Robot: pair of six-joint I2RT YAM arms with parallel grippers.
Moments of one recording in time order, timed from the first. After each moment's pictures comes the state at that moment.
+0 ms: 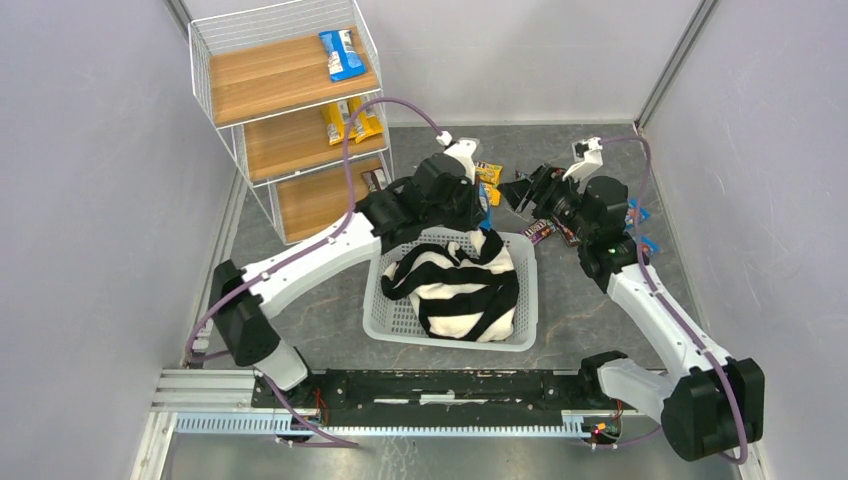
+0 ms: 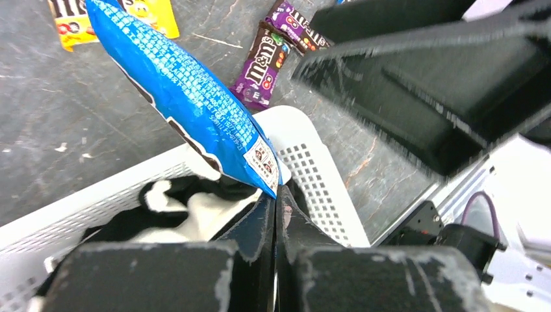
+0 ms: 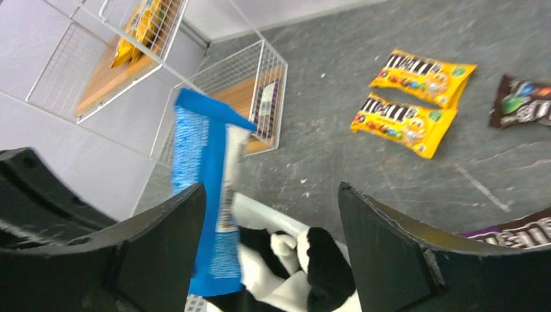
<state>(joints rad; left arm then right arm) -0.92 1.63 1.52 -0.43 -0.07 -0.54 0.26 1.09 0.76 0.19 -0.32 0.61</state>
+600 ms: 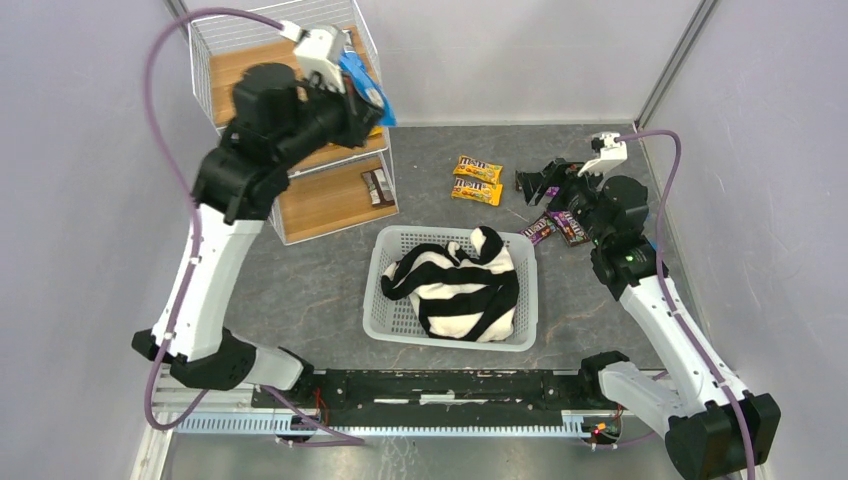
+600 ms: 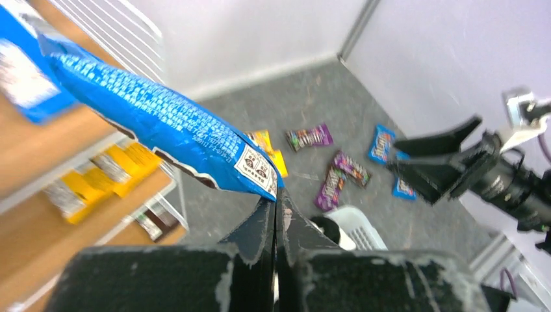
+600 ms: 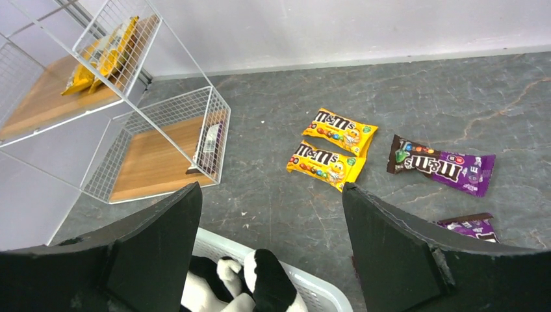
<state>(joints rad) -0.55 1.41 1.98 -0.79 0.08 -0.23 0.26 0.96 0.85 0.05 -0.11 0.38</state>
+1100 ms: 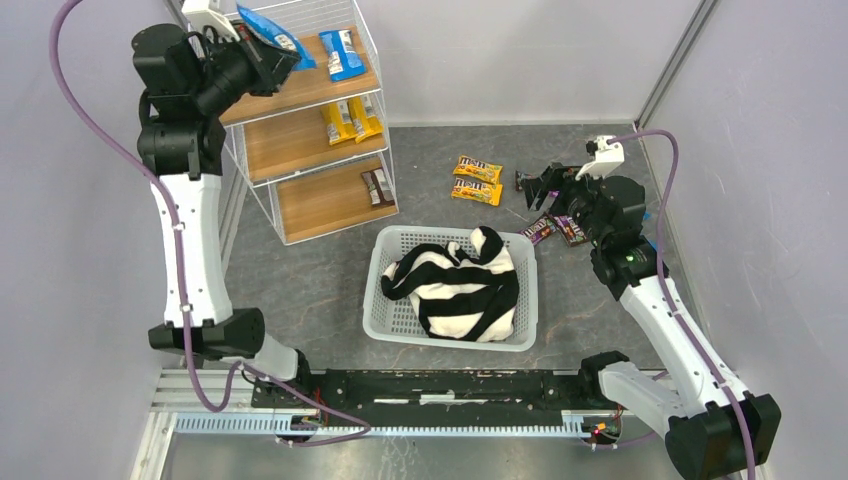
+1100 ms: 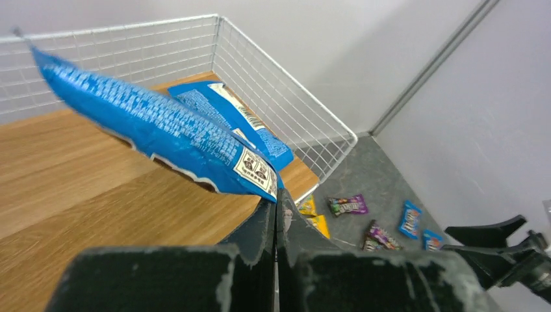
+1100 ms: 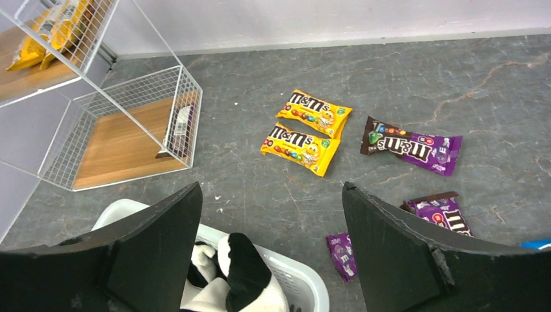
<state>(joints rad) 0.00 1.52 2.15 -0.64 0.49 -0.28 0.26 0.96 0.86 -0.03 -0.07 0.31</state>
